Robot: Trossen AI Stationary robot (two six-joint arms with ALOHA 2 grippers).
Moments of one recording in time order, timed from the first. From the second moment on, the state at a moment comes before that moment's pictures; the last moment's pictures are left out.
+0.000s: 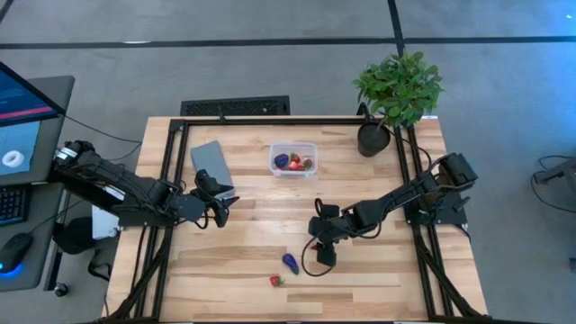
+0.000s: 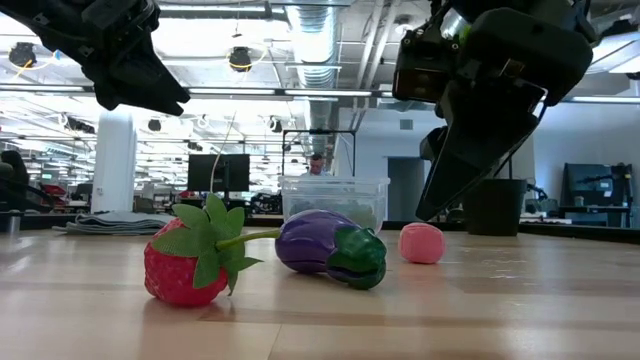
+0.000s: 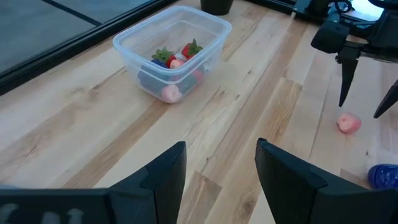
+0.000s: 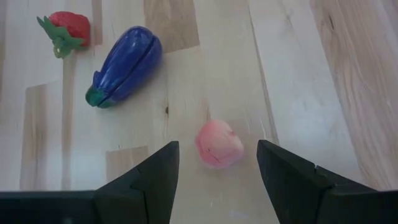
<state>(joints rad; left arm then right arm) -0.39 0.86 0.51 -0.33 -0.71 -0.65 0.35 1.72 0.92 -0.17 0.04 0.47</state>
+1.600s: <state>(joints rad) -0.39 0.86 0.51 -0.35 -0.71 -0.66 0.32 1.81 0.92 -0.07 0.02 0.44</state>
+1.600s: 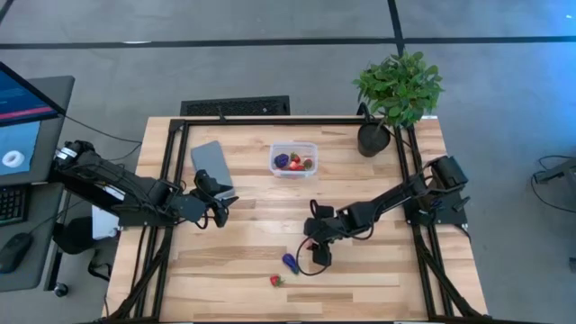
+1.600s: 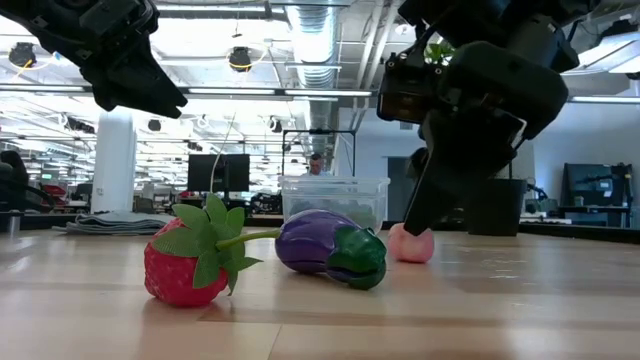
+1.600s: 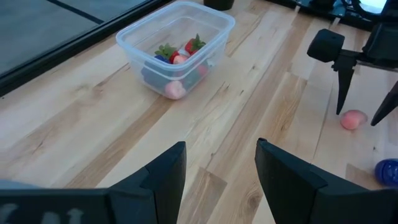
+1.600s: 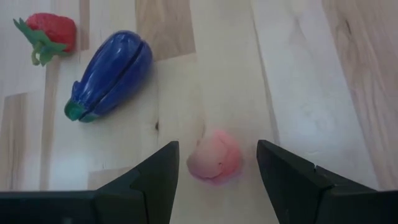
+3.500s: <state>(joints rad) -0.39 0.86 0.51 -0.36 -0.71 -0.68 0.32 1.88 1.03 -0.20 0.03 0.47</state>
